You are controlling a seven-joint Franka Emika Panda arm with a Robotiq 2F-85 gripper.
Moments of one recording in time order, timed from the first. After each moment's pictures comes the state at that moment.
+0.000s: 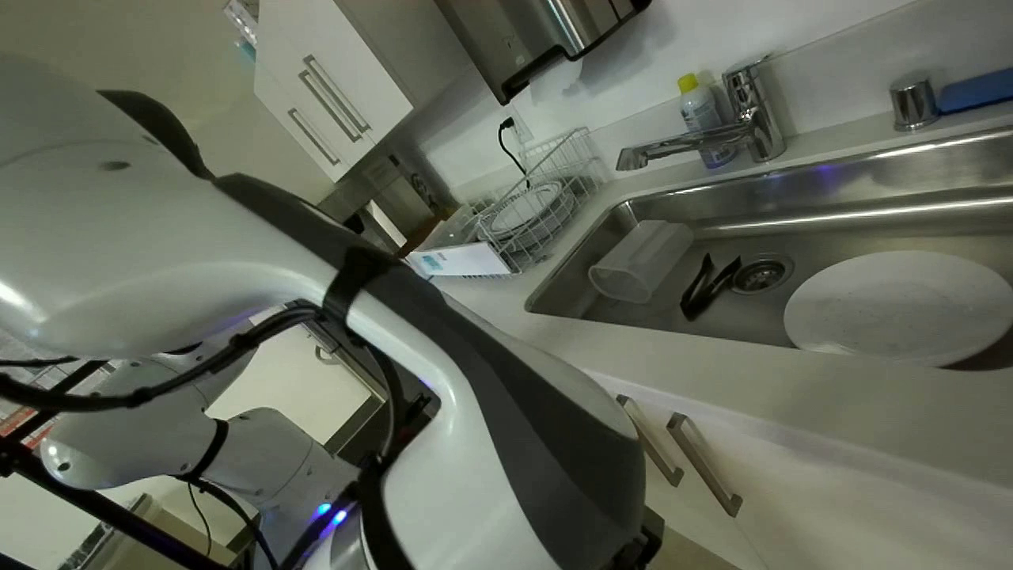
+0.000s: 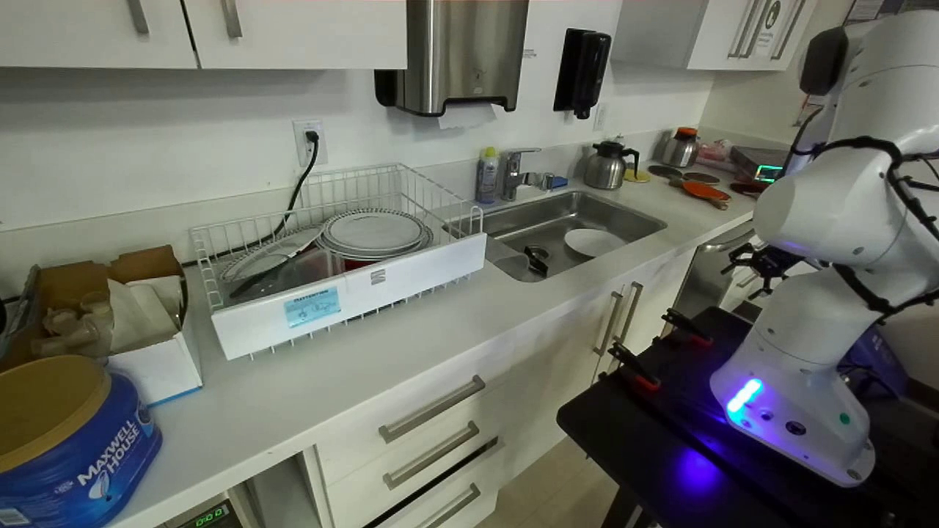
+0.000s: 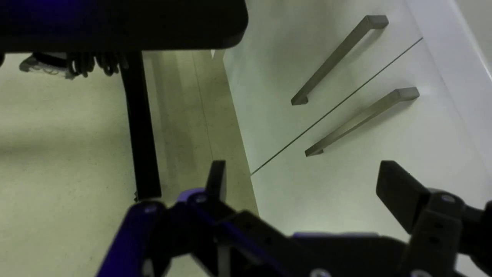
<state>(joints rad) -1.05 0.68 -0.35 -1.99 0.74 1.93 -0.20</state>
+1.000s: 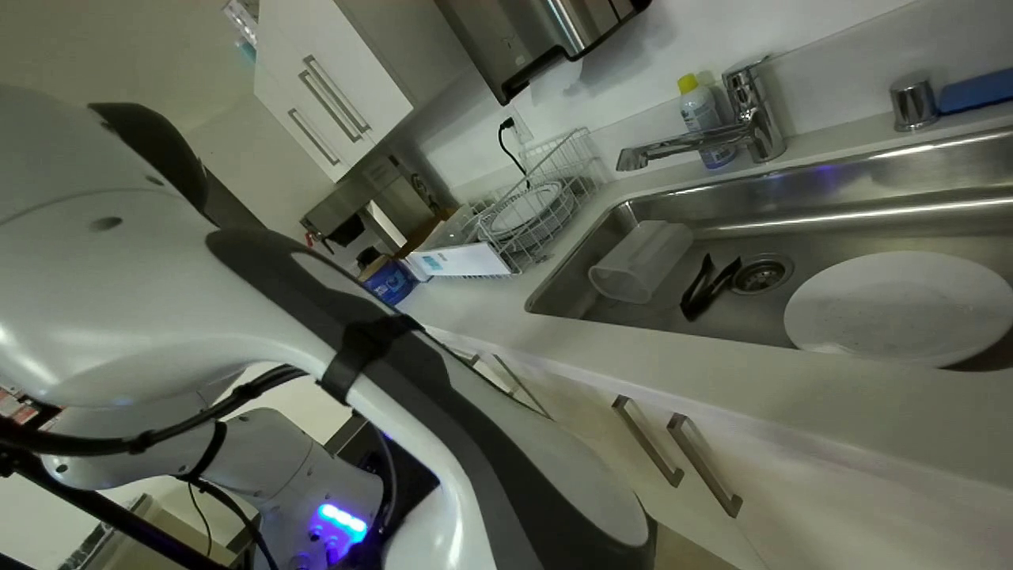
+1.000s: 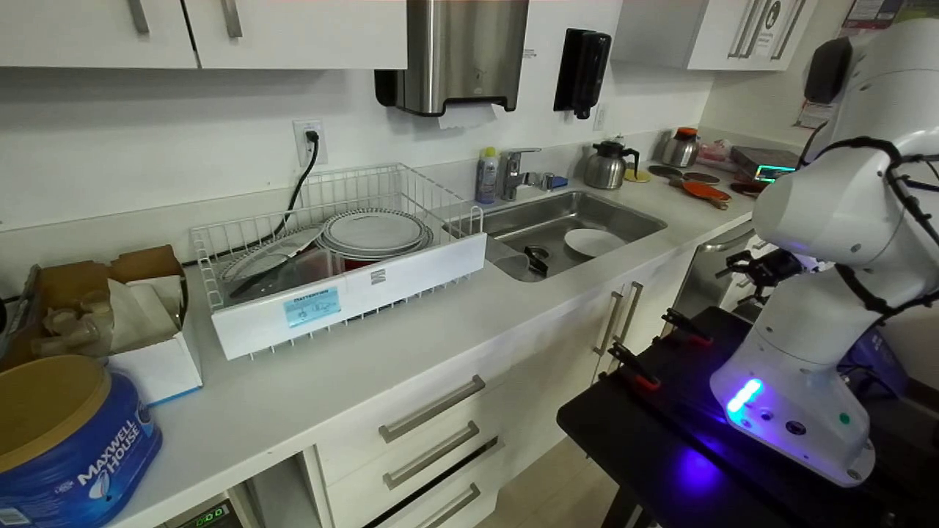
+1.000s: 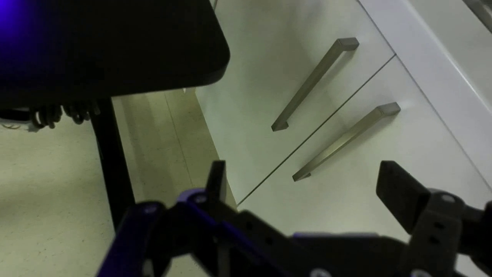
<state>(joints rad) -1.11 0.73 -0.32 -2.00 0.83 1.85 -0.20</state>
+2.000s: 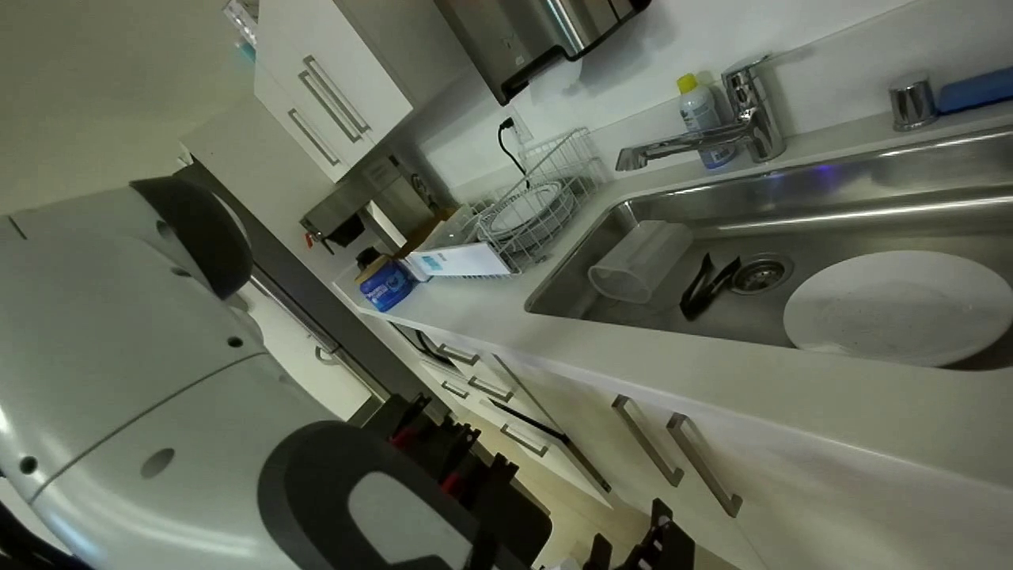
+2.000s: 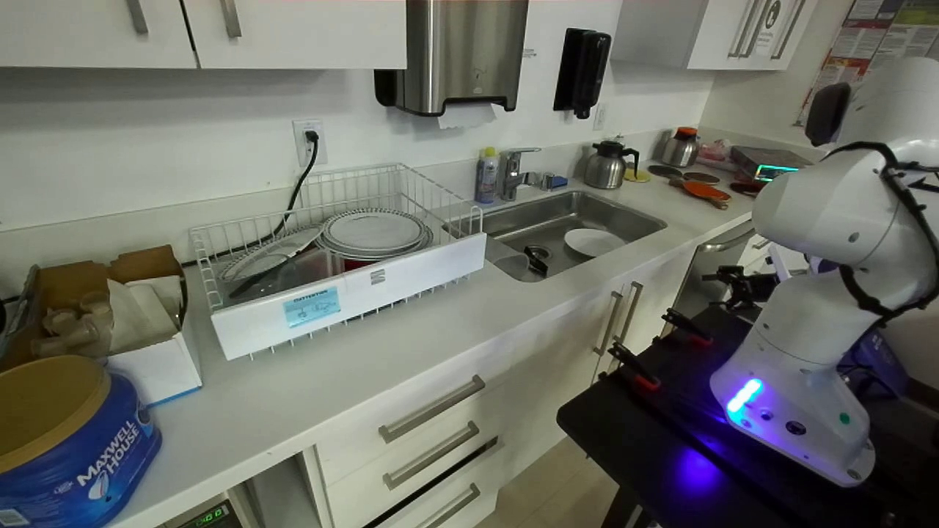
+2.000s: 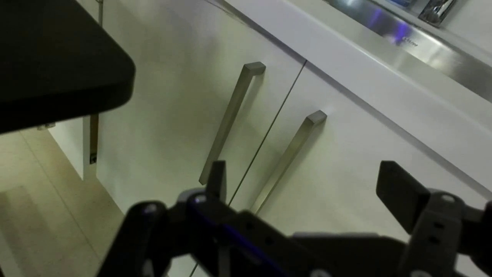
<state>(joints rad) -1.25 0.96 -0.25 -1.88 1.14 1.62 -0.21</state>
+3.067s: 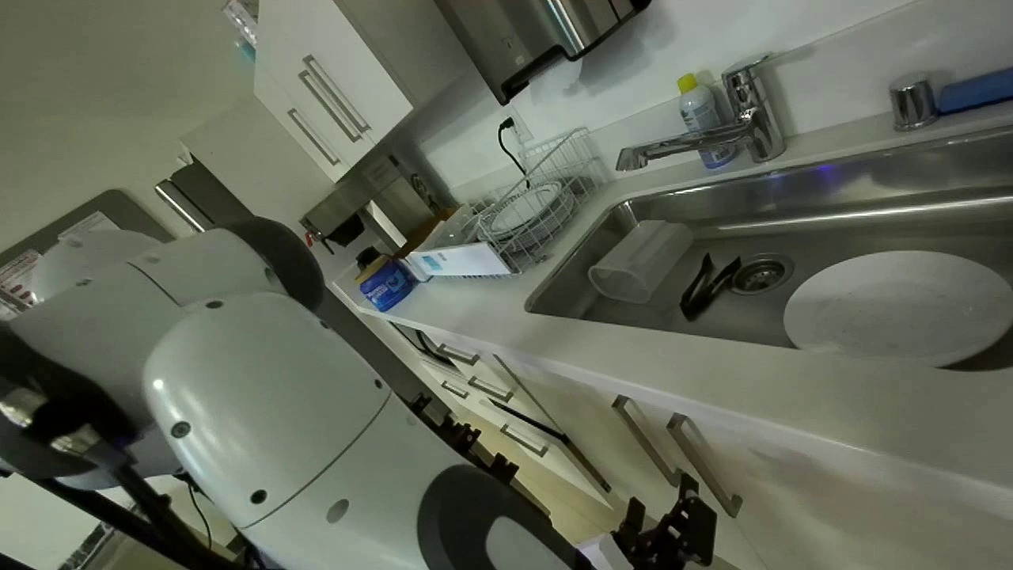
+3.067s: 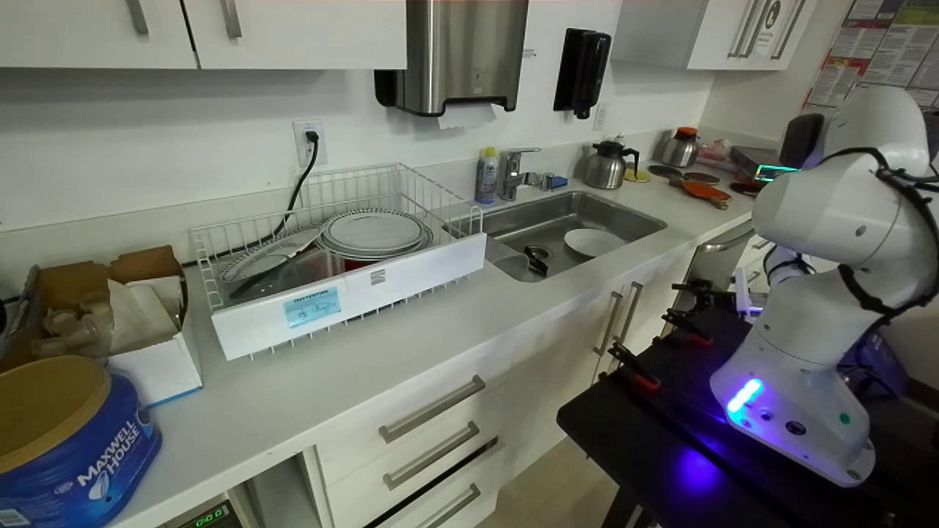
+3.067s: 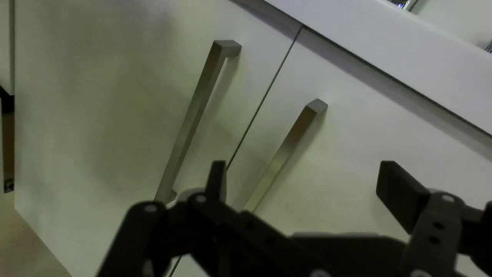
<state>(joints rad) -1.21 1.14 -0.19 -1.83 1.39 1.62 -0.33</state>
